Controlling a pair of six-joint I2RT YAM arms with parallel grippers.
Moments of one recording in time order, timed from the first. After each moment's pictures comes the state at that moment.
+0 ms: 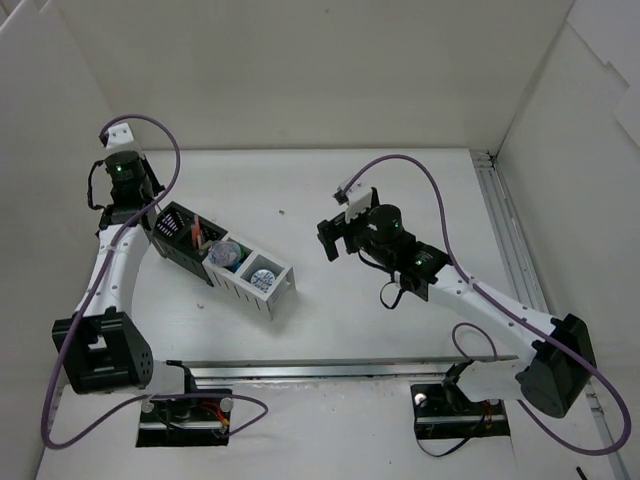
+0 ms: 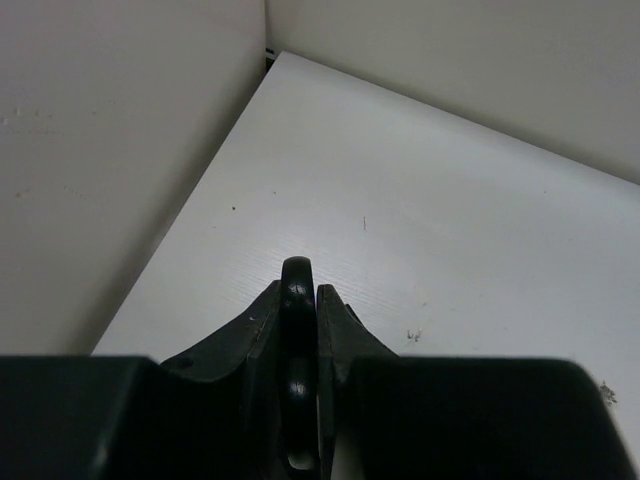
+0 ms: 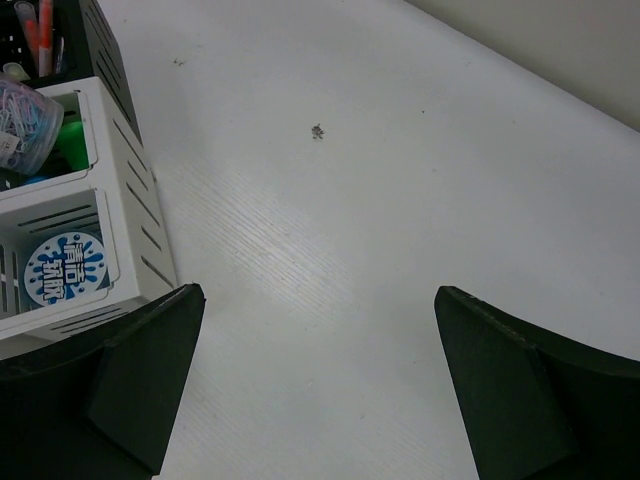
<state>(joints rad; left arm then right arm) 0.13 1.38 1.25 -0.17 -0.22 -0.15 0.73 1.25 0.96 -0.01 0.10 -0.02</state>
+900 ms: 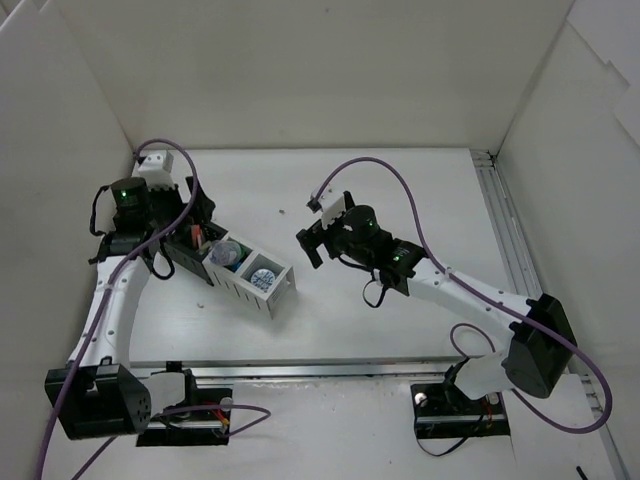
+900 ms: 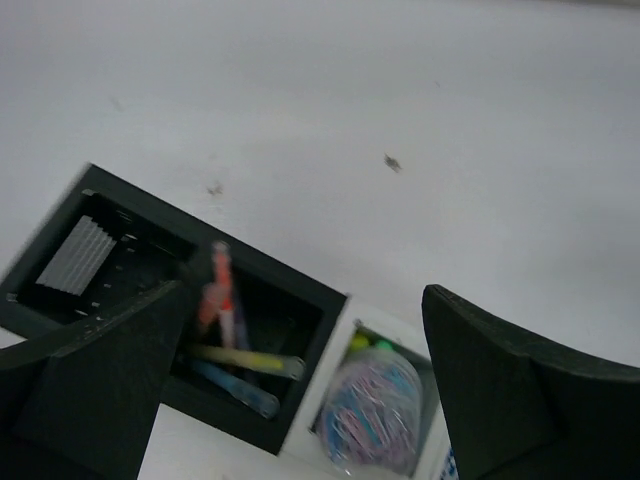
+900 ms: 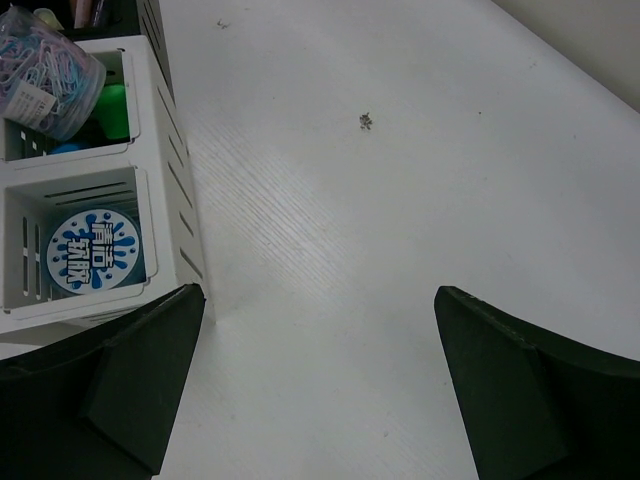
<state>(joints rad) 0.08 1.22 1.14 -0.34 0.26 -0.14 0.81 1.40 1.04 -0.02 0.08 -0.08</state>
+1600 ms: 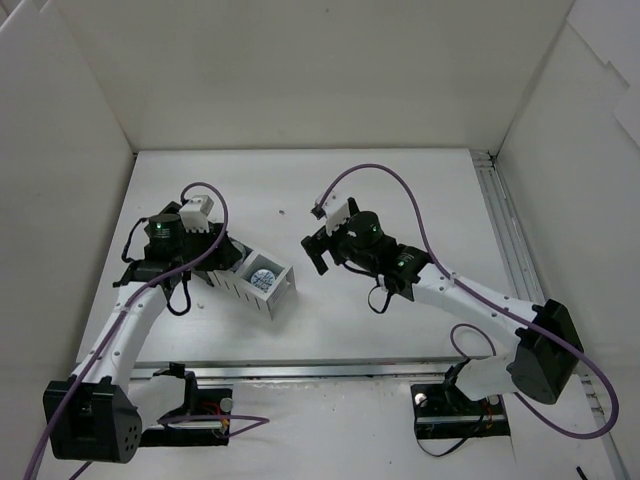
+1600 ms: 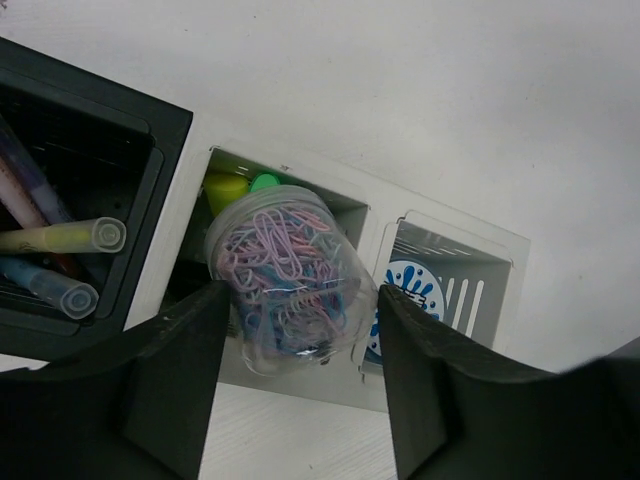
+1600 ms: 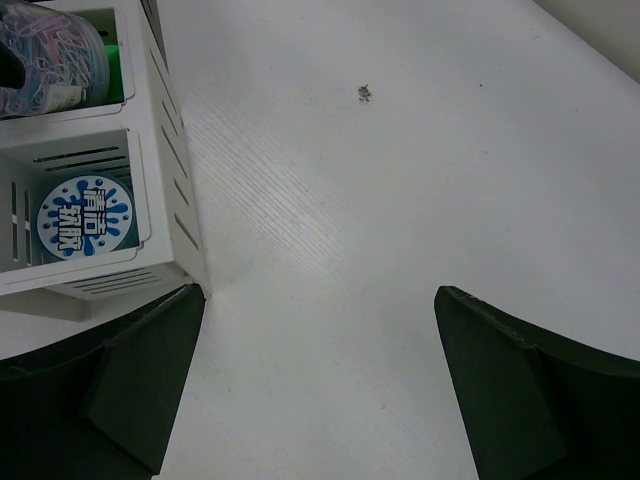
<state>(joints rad) -0.07 1.08 0.82 -0.40 0.41 -0.16 0.81 1.36 0.99 -0.04 0.08 -0.08</state>
